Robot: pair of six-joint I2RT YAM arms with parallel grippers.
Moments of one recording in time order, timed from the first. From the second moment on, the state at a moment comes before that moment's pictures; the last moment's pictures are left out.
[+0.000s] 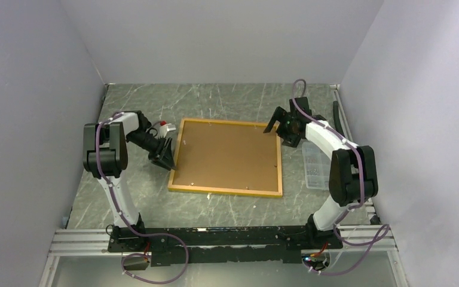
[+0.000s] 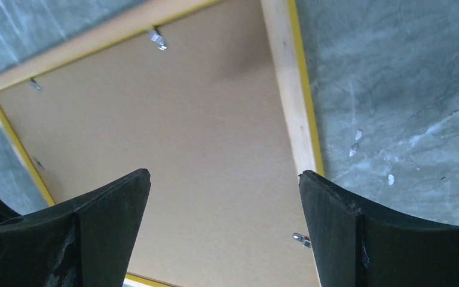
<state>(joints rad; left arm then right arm) 0.06 2.02 1.30 -1.15 0.79 0.56 0.16 1.67 1.11 -0.43 -0.16 0.67</state>
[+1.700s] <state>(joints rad) 0.05 2.19 1.44 -0.88 0.92 0.29 0.74 2.34 1.78 -0.12 -0.40 0.93</state>
